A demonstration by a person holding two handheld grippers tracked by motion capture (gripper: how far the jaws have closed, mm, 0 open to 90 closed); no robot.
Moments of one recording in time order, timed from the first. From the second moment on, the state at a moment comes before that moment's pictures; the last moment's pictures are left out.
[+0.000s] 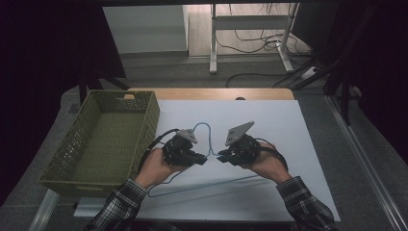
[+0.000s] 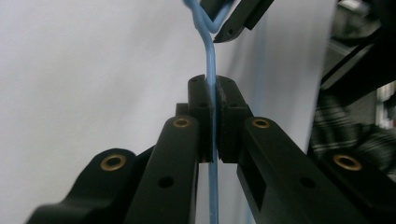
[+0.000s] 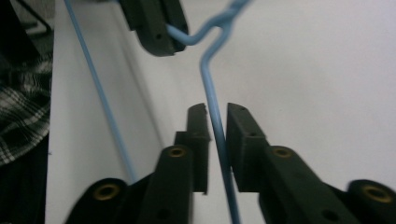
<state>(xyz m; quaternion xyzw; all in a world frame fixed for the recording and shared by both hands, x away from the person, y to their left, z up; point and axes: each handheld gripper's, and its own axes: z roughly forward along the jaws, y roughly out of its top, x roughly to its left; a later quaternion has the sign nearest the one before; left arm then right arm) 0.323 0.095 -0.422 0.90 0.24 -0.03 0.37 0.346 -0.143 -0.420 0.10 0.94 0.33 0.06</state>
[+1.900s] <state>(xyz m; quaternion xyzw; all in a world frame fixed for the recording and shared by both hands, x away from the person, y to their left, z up) 0.322 0.307 -0.352 0.78 0.44 0.16 0.42 0.305 -0.221 -0.433 0.29 0.85 0.43 0.08</state>
